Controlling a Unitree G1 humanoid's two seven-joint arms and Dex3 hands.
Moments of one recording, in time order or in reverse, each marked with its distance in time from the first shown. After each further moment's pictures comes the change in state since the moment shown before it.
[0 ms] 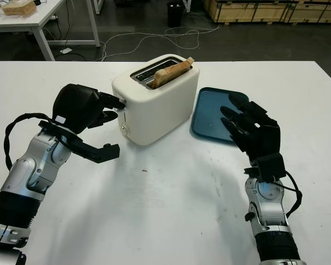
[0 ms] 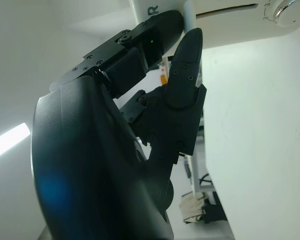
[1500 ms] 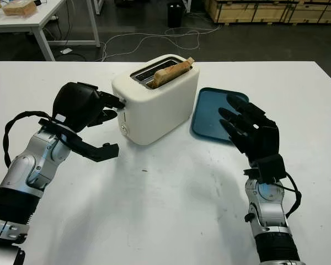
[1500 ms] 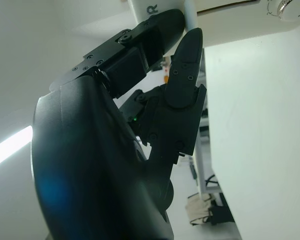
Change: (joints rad) left arm -0.028 0.014 -0.014 0.049 0.024 0.025 0.027; right arm 0.006 0.005 -0.004 0.000 0.011 -0.004 0.038
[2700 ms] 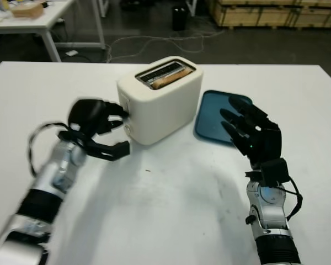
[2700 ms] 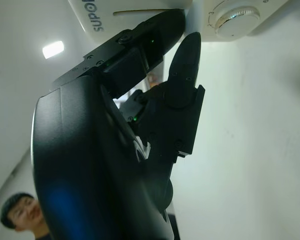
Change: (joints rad) left arm -0.088 -0.253 -0.090 0.363 -0.037 0.173 0.087; right arm 0.022 0.005 -0.009 0.000 0.019 -0.031 0.016
